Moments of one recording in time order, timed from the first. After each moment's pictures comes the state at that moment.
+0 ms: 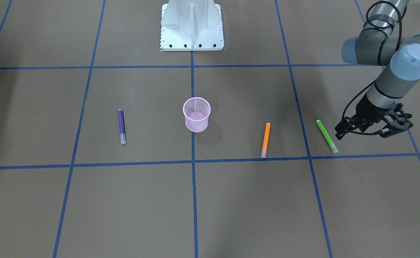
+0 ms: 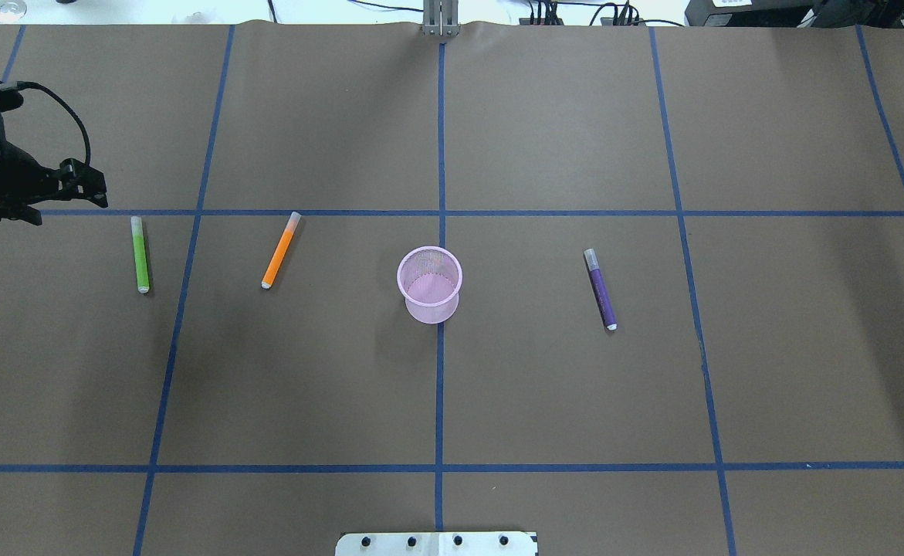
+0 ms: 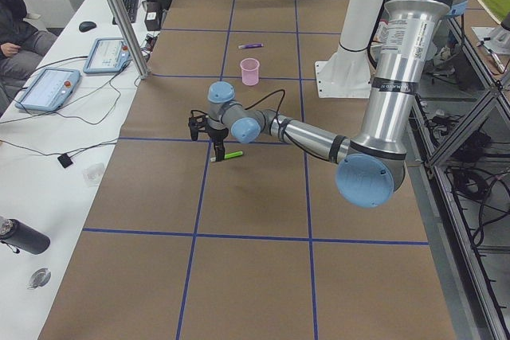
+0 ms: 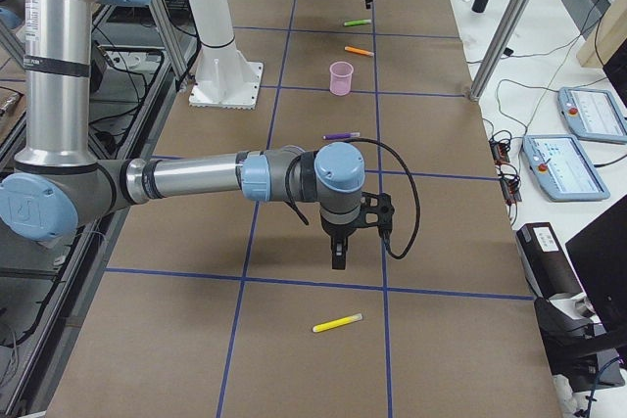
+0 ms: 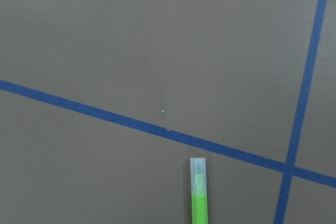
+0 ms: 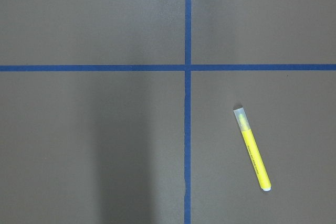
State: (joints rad) left arm -0.96 -1.76 -1.61 -2.00 -2.06 -1.12; right arm 1.61 -1.68 1.83 -1.67 2.37 0.01
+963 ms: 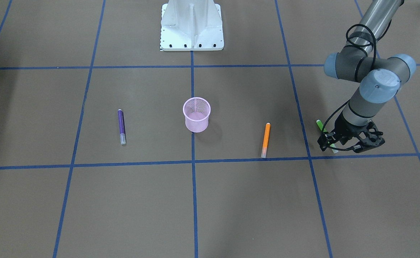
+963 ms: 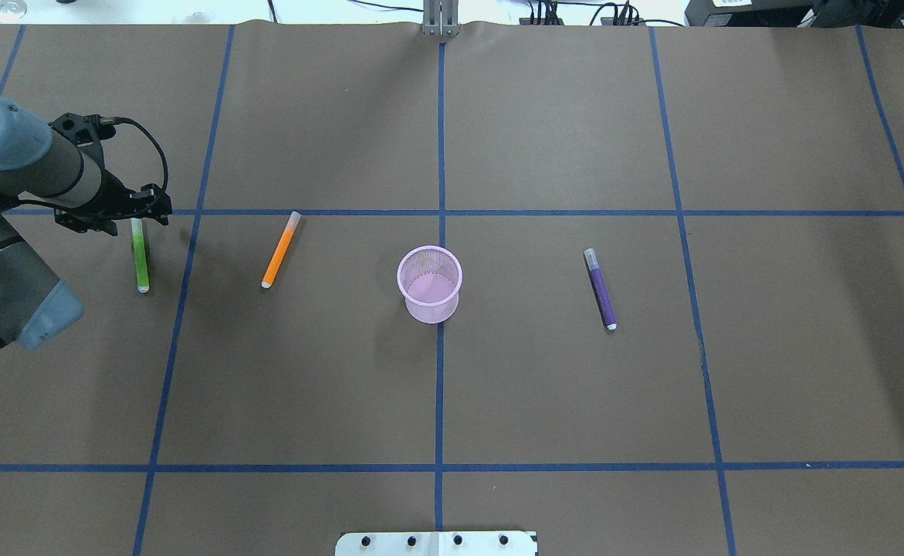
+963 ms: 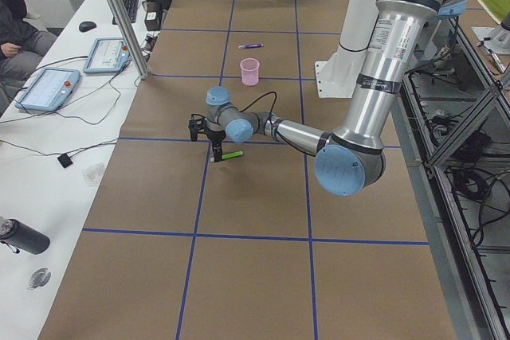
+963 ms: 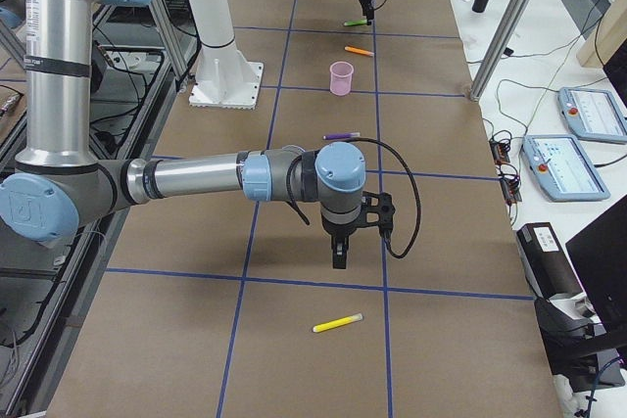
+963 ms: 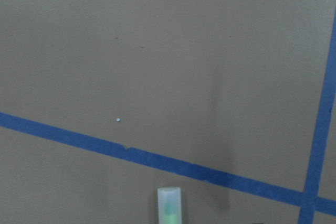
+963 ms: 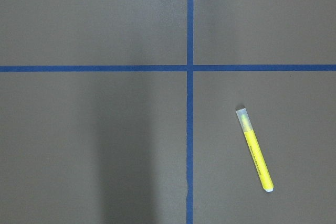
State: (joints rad) left arm -0.89 -1.86 -1.48 -2.01 -2.00 -1.14; right arm 1.61 -1.68 1.83 -1.67 2.37 0.02
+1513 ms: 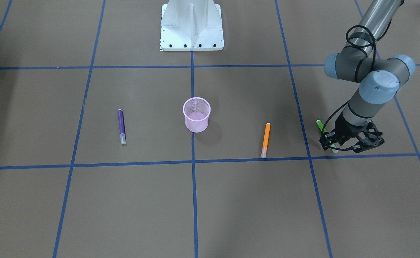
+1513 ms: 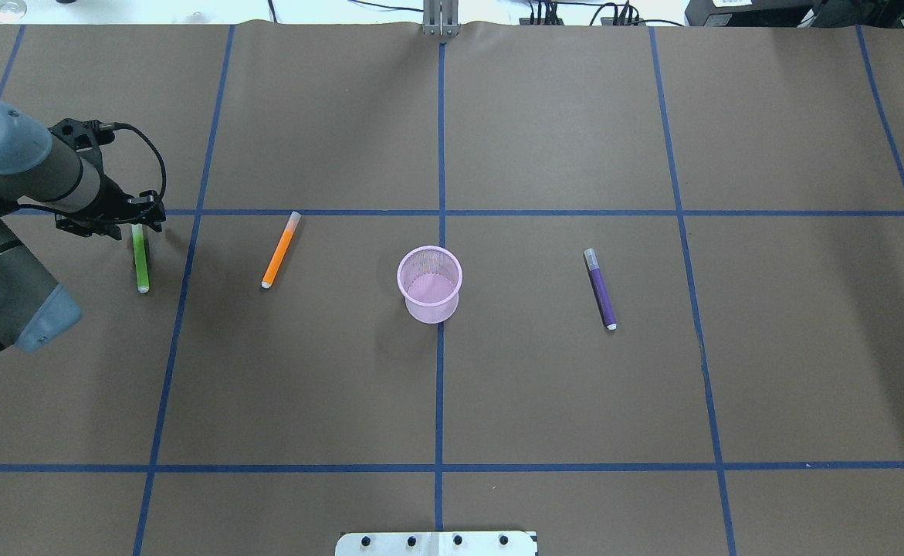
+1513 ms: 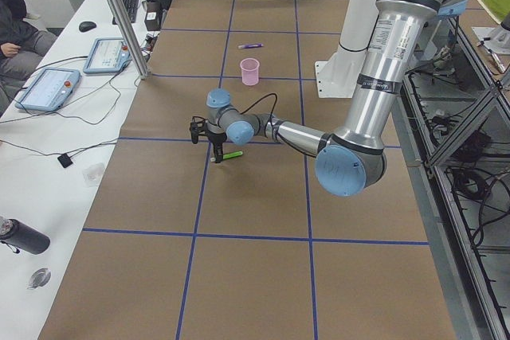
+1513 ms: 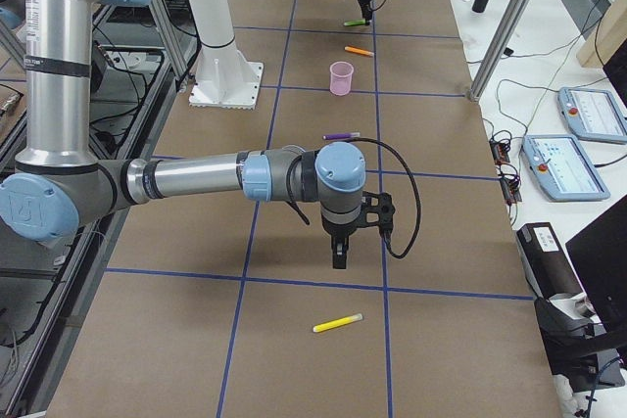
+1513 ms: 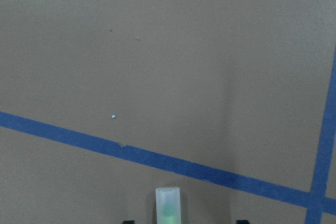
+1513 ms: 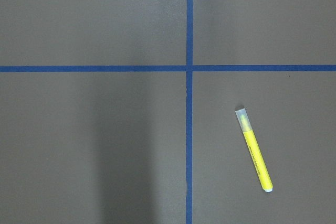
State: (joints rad) left arm -0.89 -1.85 -1.47 -2.02 -2.00 -1.13; right arm 1.61 -1.68 1.83 -1.67 2.37 0.02
